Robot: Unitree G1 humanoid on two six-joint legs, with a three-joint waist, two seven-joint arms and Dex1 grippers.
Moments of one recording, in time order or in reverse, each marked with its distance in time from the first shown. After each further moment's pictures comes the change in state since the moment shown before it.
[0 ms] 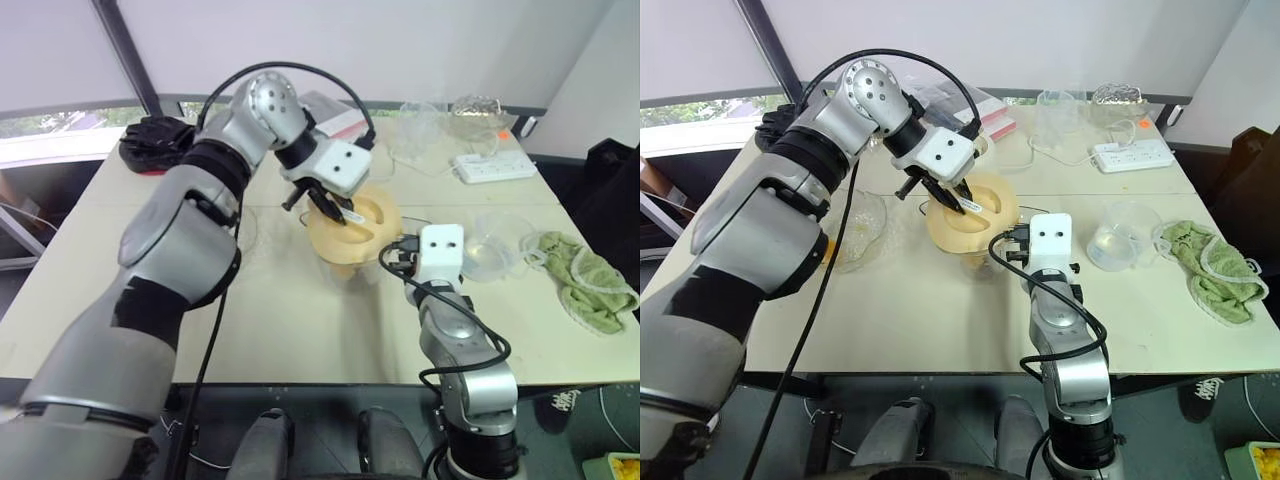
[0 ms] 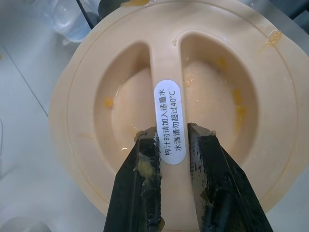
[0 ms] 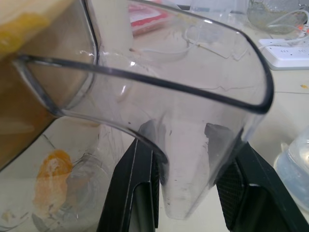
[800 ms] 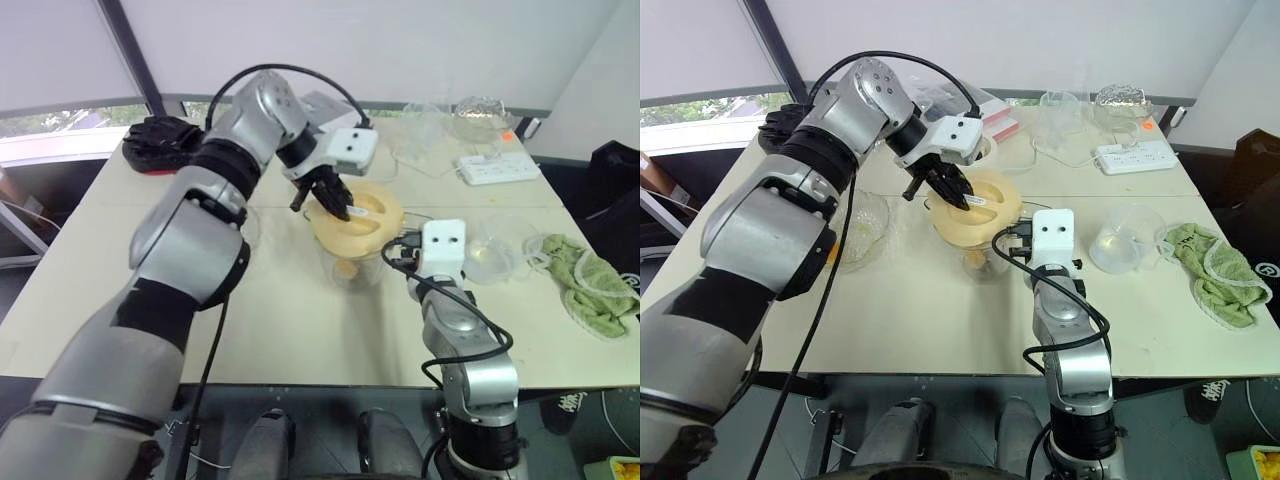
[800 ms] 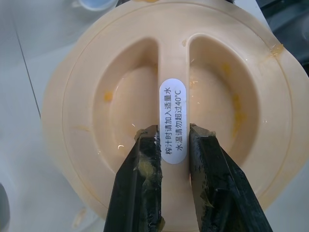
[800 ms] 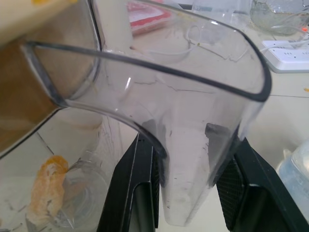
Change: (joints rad) left arm -0.009 -0.047 0.173 -0.026 0.161 0.437 0.009; right arm -0.039 -0.009 -0.026 0.033 -0.001 0.013 0.029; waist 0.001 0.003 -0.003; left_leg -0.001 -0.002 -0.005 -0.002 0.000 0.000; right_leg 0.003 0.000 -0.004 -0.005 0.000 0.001
